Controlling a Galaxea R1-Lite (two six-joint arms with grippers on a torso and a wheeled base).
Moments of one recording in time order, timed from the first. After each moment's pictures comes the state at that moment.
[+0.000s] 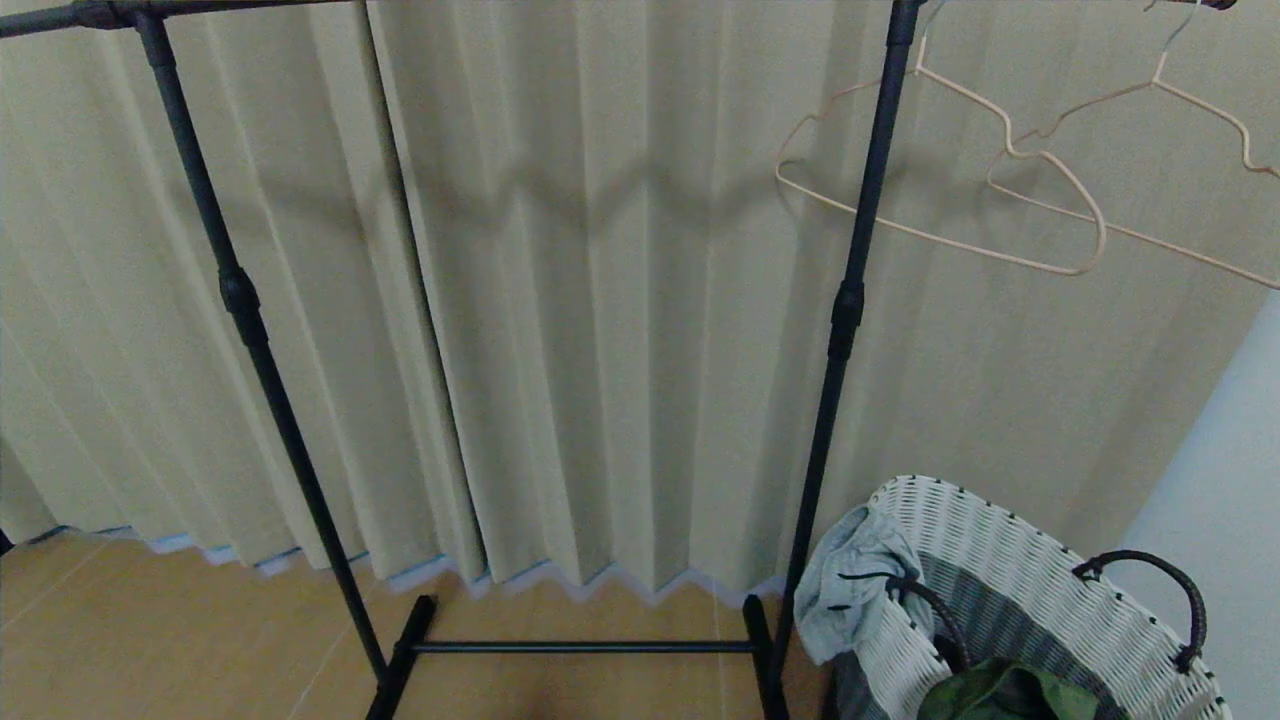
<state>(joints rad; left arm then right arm) -0.01 0.01 -0.01 0.03 0.04 -0.02 0.00 0.00 -0.04 0.10 0.14 -0.03</state>
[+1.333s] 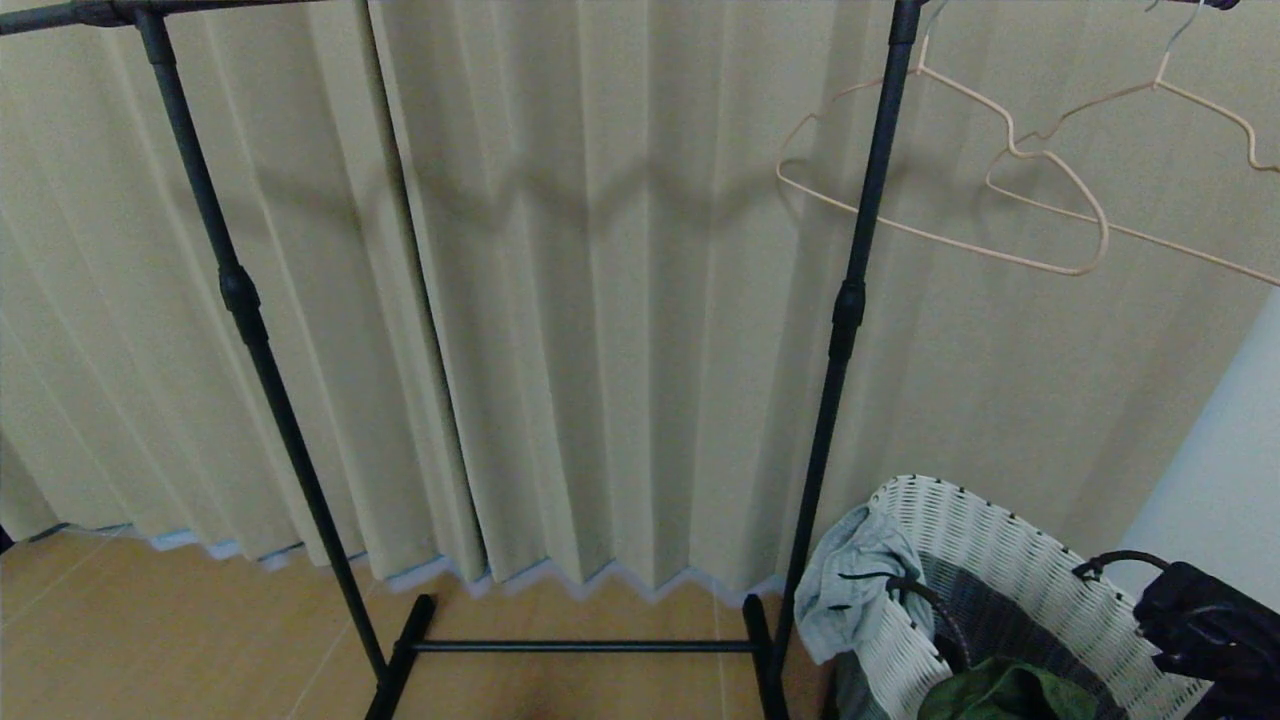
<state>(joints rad) -0.01 0.01 -0.01 0.03 0.04 -0.02 0.02 1.23 -0.29 0.00 0.03 -0.41</state>
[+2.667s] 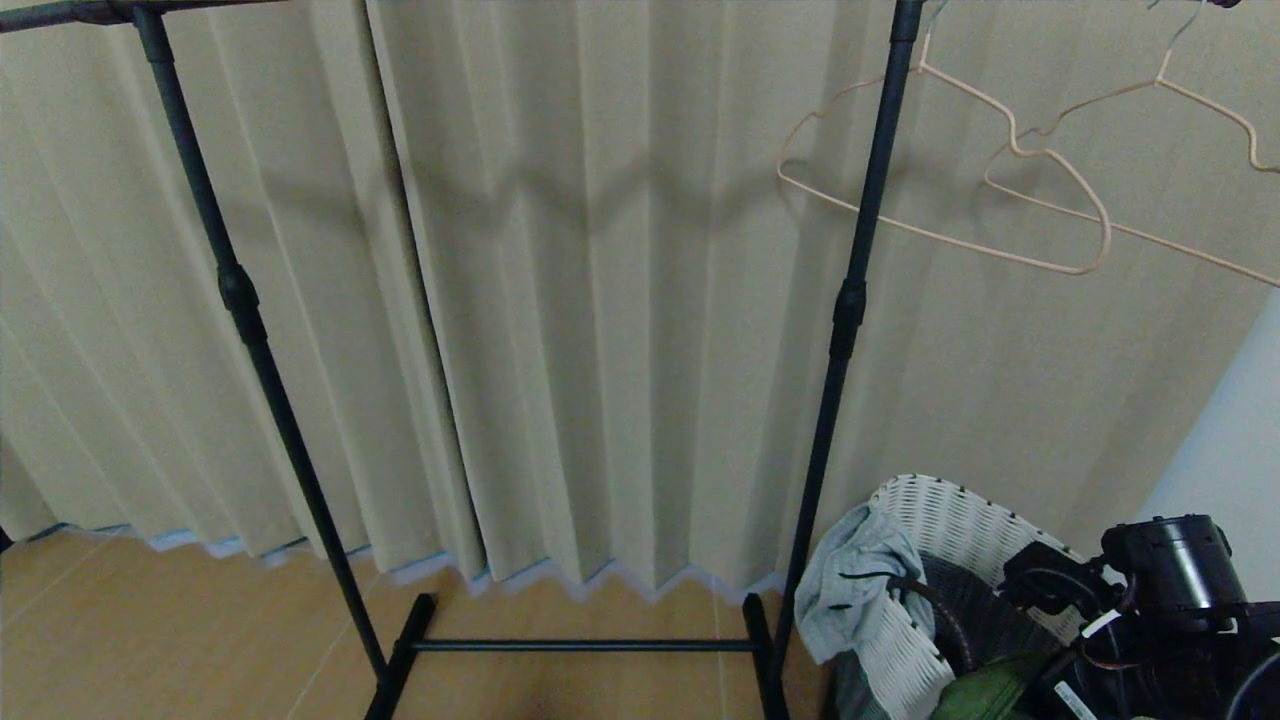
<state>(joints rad) -0.01 0.01 -0.01 0.03 0.04 -0.02 0.06 1.75 -0.30 -0.43 -0.19 -0.43</state>
